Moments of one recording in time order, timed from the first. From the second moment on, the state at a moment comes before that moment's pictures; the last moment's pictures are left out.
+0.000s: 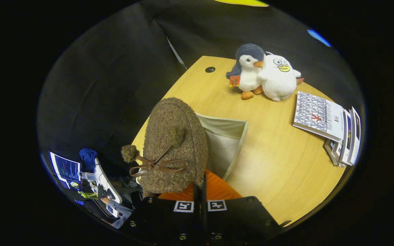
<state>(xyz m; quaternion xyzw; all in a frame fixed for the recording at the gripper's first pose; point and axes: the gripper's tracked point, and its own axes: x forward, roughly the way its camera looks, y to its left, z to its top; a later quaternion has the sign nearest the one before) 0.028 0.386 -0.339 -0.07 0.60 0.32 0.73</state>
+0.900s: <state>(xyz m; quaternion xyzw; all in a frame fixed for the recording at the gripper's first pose) 0.034 0.410 -0.409 -0.12 0.61 0.30 0.72</state>
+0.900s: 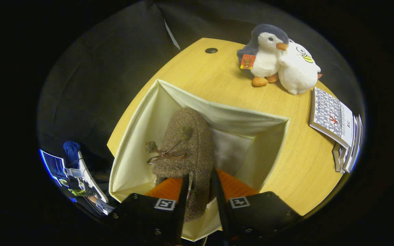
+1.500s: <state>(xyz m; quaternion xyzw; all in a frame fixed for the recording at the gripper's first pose) 0.072 0.358 -0.263 -0.08 0.41 0.30 0.86</state>
